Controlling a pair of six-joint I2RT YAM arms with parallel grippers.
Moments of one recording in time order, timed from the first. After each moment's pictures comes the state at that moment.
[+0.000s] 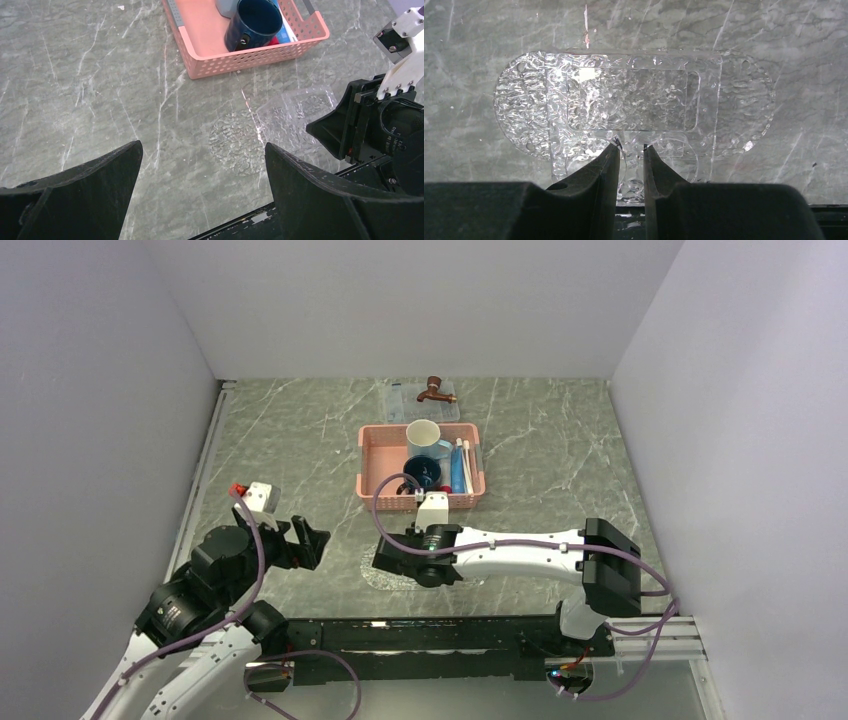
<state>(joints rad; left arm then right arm) -0.65 0.33 0.77 -0.81 -0.20 -0.38 1.32 1.63 1.21 -0.94 0.67 1.28</state>
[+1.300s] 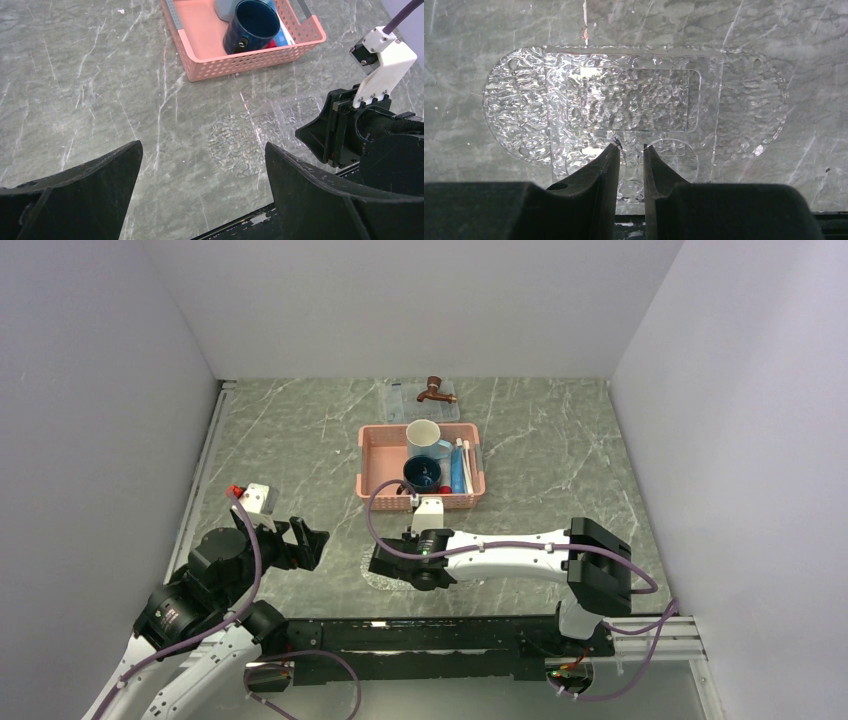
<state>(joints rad) -0.65 0.32 0.77 -0.81 -0.20 -0.38 1.33 1.68 1.19 -0.88 0.67 1.28</state>
